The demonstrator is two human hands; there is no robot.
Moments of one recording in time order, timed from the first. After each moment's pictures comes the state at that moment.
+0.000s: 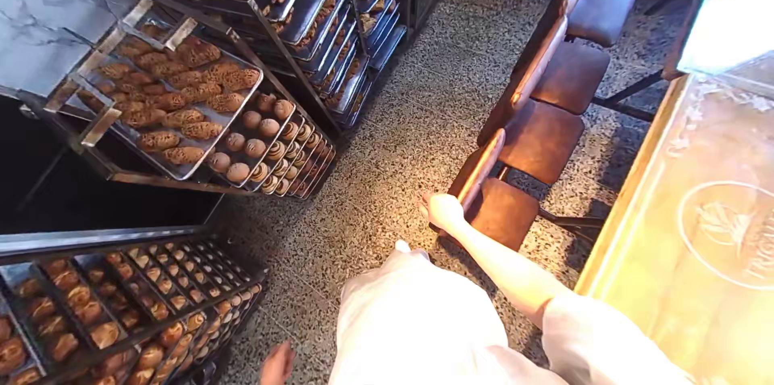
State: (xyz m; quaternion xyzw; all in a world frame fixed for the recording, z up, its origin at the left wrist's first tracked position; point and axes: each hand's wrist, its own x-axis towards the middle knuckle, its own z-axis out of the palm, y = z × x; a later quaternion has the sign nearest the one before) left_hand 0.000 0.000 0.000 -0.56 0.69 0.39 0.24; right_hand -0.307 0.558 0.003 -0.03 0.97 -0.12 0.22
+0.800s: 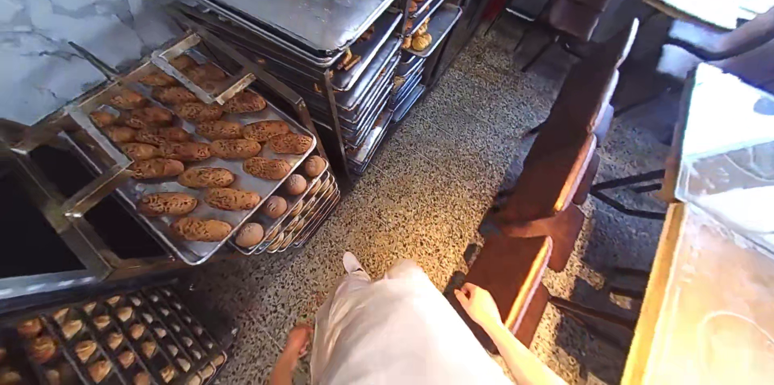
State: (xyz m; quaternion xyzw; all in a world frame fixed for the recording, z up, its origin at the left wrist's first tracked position) left_hand -0.315 -0.051 -0.130 -0.46 0.65 0.43 0.42; right_hand -0.364 0.526 -0.036 0.24 0.89 -0.17 0.34
